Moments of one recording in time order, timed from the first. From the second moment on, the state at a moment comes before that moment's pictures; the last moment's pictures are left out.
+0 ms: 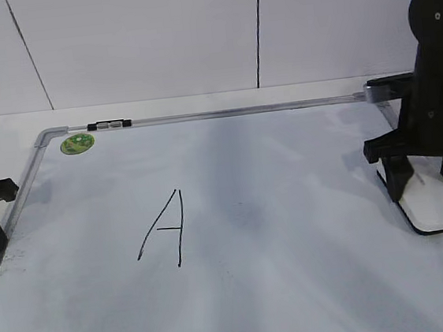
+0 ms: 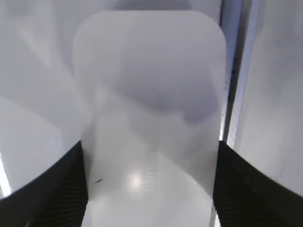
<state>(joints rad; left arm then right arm) 0.02 1.89 -1.14 -0.26 0.86 0.09 0.16 1.91 -1.34 -0.09 1.13 0.17</state>
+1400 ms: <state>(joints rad) 0.02 1.89 -1.14 -0.28 0.86 0.09 0.16 1.92 -1.34 -0.17 1.09 0.23</state>
